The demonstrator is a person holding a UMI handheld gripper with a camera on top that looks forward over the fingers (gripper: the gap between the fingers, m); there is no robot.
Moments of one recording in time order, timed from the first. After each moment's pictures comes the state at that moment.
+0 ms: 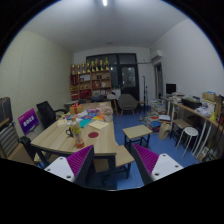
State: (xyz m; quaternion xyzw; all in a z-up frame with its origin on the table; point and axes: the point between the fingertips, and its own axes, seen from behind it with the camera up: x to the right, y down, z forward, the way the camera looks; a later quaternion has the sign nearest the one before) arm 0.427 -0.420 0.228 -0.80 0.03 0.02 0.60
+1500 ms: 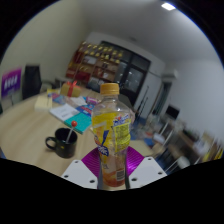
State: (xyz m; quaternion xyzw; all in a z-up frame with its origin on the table) arm 0.229 -0.004 0.132 -0.80 -0.06 -0.18 0.57
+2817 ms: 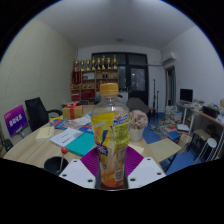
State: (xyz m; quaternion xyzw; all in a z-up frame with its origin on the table) arm 0.249 0.115 0.116 -0.78 0.01 0.00 0.63
